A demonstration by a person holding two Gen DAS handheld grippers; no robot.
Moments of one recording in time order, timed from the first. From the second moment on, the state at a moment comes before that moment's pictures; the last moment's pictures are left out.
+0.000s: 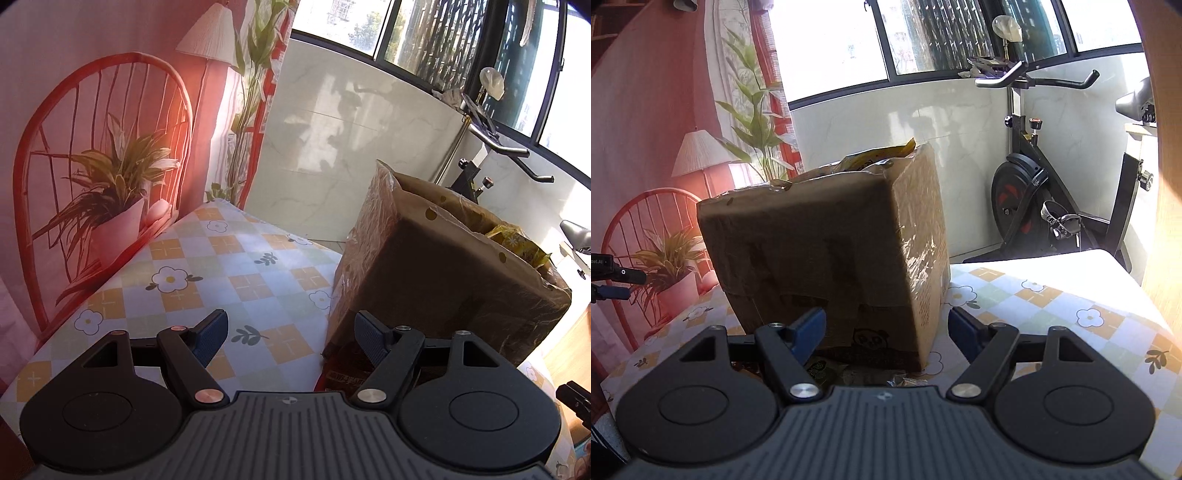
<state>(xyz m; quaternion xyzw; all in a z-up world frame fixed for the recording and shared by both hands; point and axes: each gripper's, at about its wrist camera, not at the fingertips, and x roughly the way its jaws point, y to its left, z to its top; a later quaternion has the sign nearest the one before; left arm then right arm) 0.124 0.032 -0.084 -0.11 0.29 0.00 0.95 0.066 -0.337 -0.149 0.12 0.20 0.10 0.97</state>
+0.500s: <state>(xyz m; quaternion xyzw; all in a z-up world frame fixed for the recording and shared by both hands) 0.085 0.078 -0.074 -0.11 0.29 0.02 0.95 -0.011 -0.353 -0.155 0.08 0.23 0.07 0.97</state>
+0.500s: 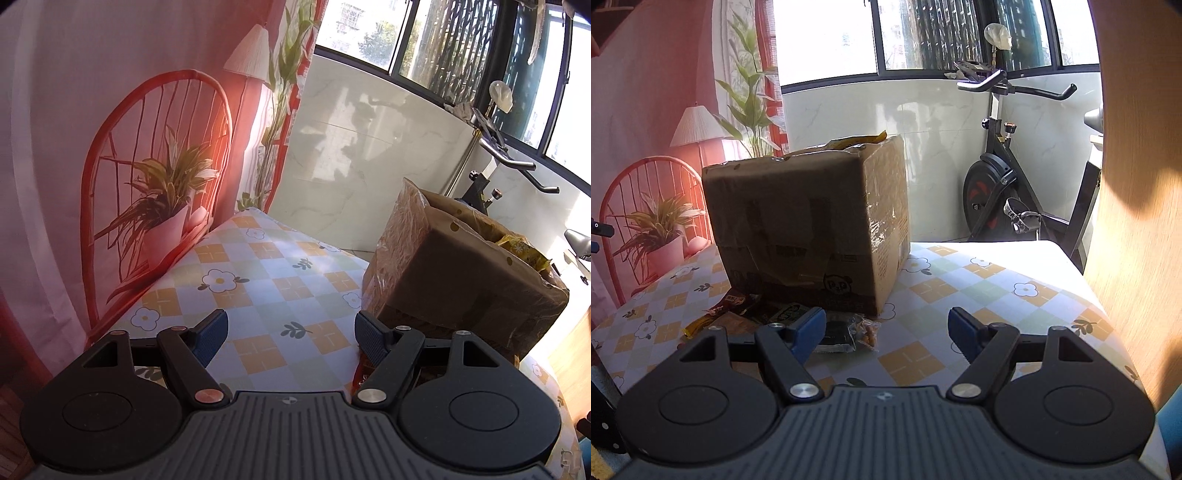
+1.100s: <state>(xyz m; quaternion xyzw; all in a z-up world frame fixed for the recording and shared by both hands) 0.141 -0.006 -0.139 -0.07 0.32 -0.08 0.94 0.114 -0.271 -0.212 0.02 0.29 0.14 0.95</state>
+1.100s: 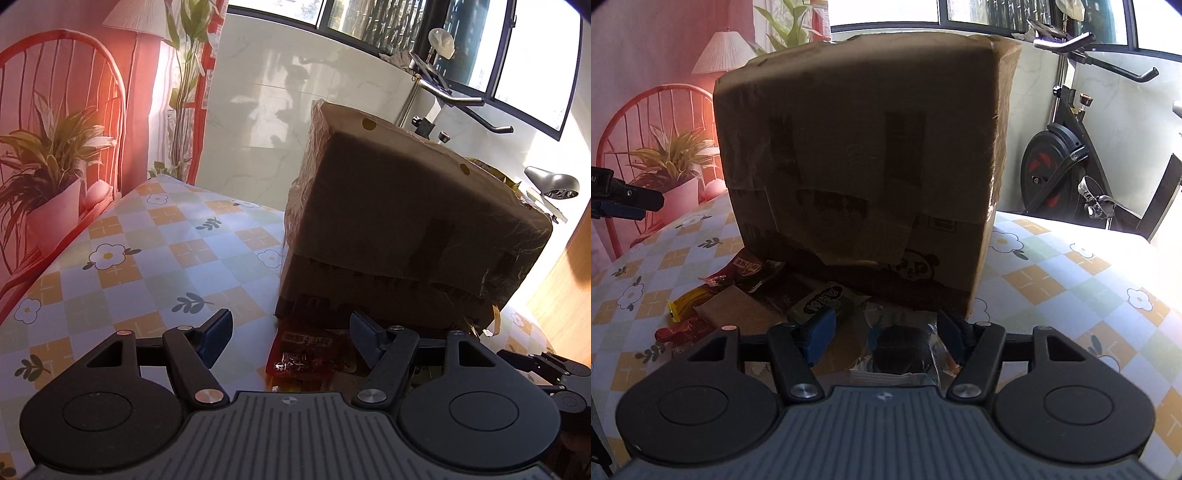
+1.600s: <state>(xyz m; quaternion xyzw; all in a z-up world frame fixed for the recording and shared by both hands) 0.153 -0.031 -0.178 -0.05 0.39 -0.13 0.91 0.131 -0.262 -0.235 0.03 0.34 0.12 0.93</state>
